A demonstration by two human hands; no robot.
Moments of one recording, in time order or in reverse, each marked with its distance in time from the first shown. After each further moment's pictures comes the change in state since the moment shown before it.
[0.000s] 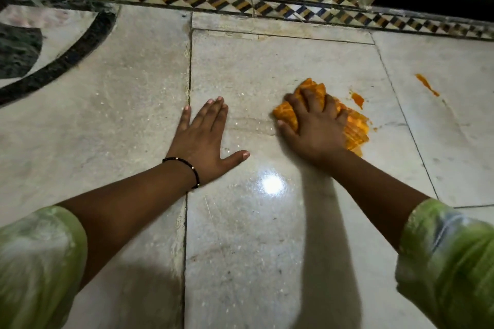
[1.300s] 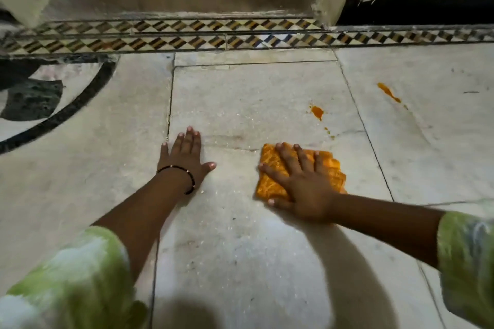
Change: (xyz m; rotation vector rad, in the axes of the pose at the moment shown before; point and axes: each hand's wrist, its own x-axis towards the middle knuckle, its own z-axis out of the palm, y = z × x) left_hand 0.003 0.049 -0.028 0.121 -0.435 -0.338; right_hand -0.090 0.071 -0.019 0.024 -0.312 -0.432
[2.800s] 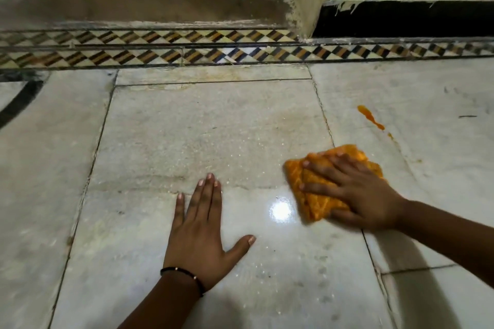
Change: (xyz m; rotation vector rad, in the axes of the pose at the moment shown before) left_hand -0.009 0.143 0.045 -0.159 0.404 0.190; right_hand -0.008 0.211 -0.003 -0.145 0.205 -0.354
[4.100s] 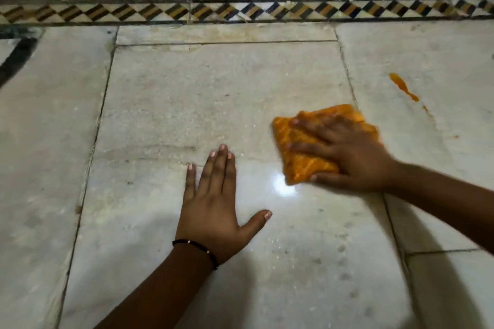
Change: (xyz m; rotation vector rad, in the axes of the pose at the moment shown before) left_hand -0.001 0.000 -0.002 -0.022 -0.018 0.008; right_hand 0.058 -0.014 0.002 0.029 0.012 0.022
